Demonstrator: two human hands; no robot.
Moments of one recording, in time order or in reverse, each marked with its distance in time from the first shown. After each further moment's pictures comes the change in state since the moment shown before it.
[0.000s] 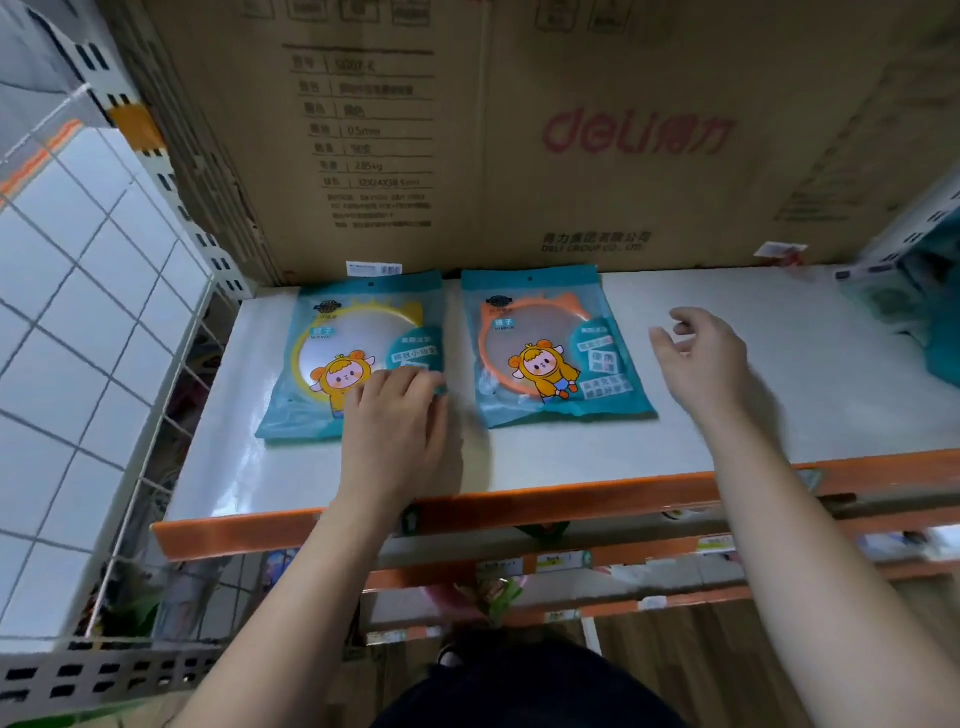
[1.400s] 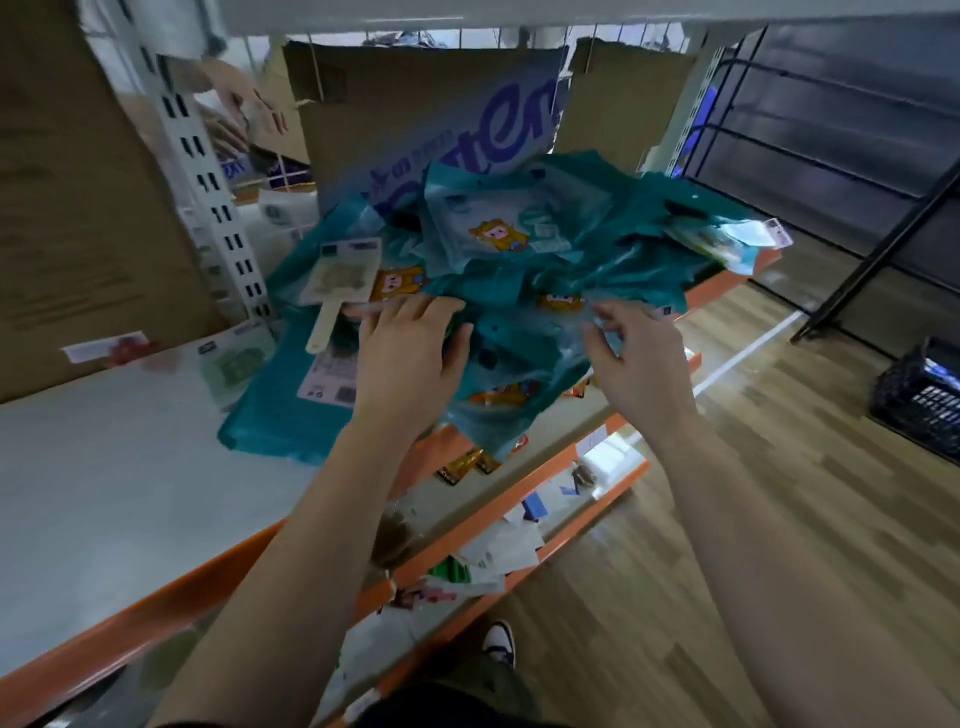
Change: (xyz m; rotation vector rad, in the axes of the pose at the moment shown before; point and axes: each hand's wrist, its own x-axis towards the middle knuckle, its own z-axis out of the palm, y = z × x) left_hand 0.109 0.713 0.198 -0.289 -0.088 0.498; right_hand 0.130 0.477 -0.436 -0.129 0.324 -0.049
